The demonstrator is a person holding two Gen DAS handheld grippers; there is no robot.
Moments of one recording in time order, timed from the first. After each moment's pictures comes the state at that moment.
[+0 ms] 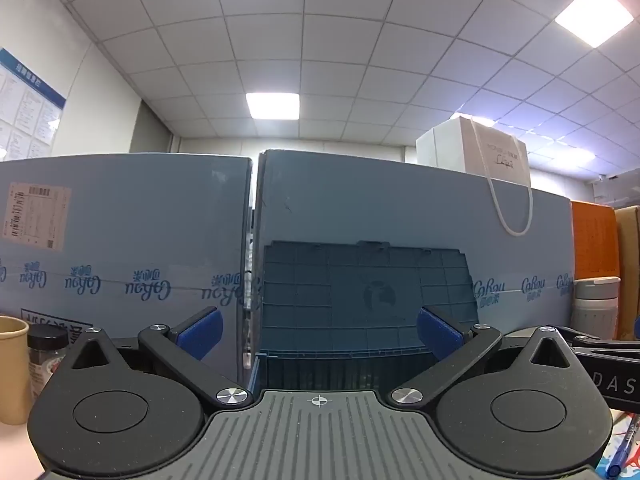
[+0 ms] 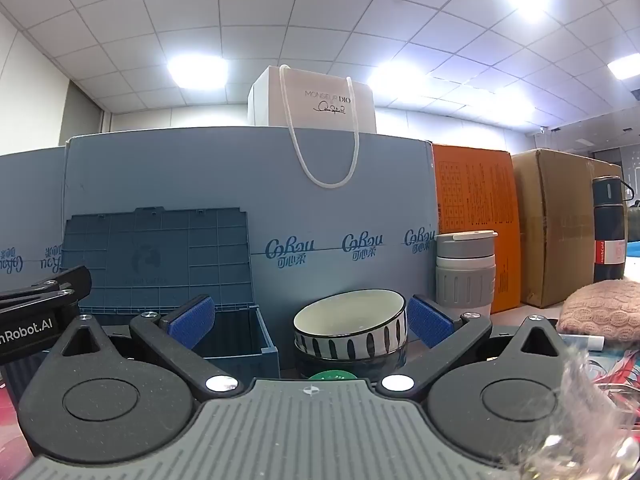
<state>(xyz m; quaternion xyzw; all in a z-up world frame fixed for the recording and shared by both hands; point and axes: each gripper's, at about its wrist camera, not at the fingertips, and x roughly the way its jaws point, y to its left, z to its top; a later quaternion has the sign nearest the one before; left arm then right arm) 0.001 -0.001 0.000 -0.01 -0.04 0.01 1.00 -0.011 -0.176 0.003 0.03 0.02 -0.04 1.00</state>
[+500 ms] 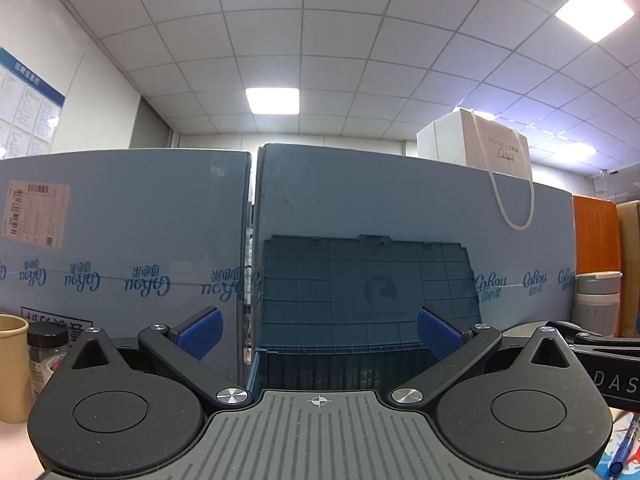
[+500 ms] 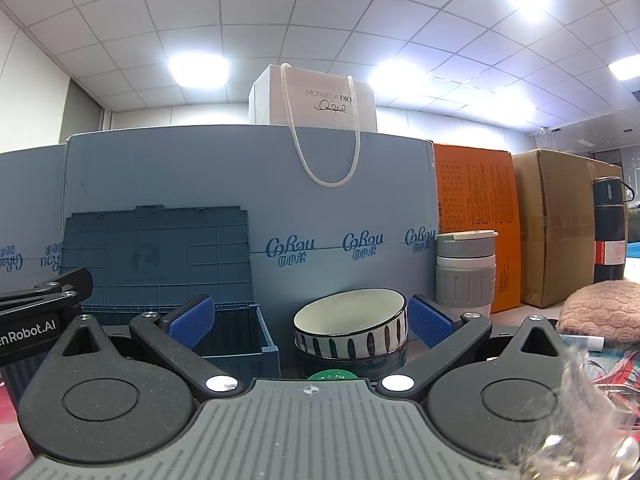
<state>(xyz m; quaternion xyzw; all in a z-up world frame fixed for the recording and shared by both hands) 0.007 -0.002 0.001 -0.01 -0.03 0.01 1.00 -0.011 -0.175 0.003 0.03 0.02 -0.04 1.00</state>
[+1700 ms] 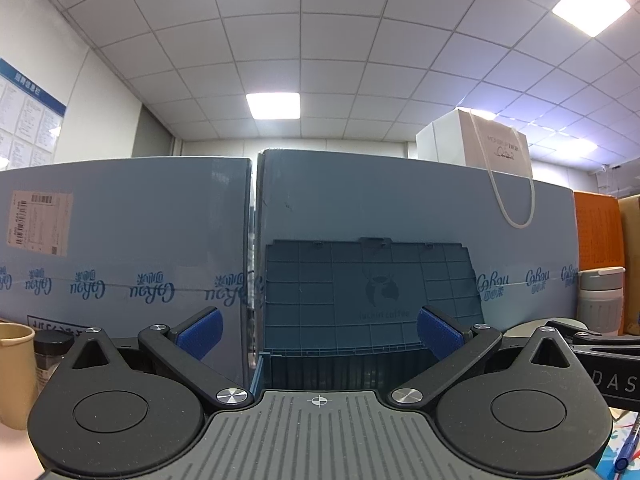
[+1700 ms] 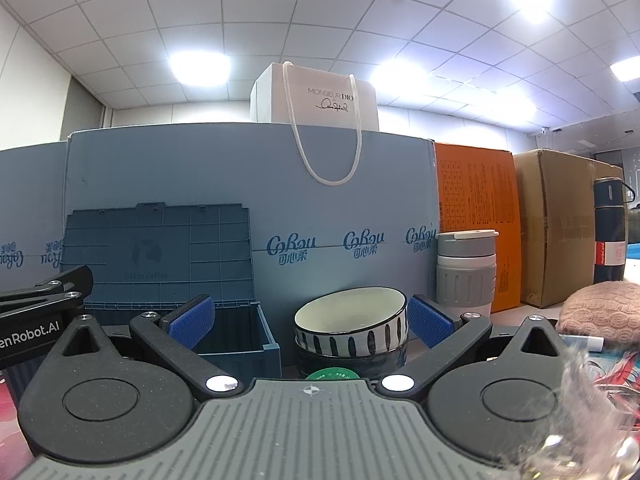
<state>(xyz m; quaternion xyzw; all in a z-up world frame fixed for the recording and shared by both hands) 0.001 -0.004 -0.002 0.00 -0.03 0.01 1.00 -0.010 -0.175 0.003 0.03 0.03 -0.04 1.00</state>
